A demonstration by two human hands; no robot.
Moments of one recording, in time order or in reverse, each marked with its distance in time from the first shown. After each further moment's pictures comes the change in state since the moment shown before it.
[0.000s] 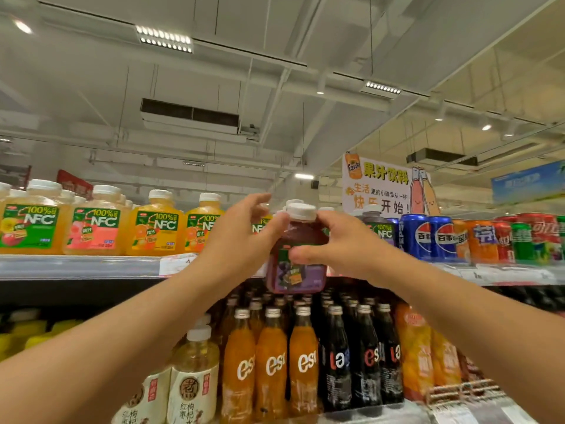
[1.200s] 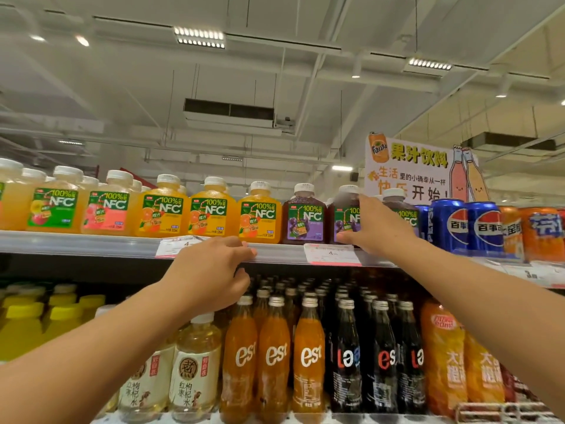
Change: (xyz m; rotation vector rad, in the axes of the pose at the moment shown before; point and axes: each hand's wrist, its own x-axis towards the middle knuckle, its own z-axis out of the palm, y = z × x) left_hand -0.027 -0.055 0.008 0.964 -0.218 0.151; right_hand 0.061 0.117 -0.036 -0.677 0.188 0.170
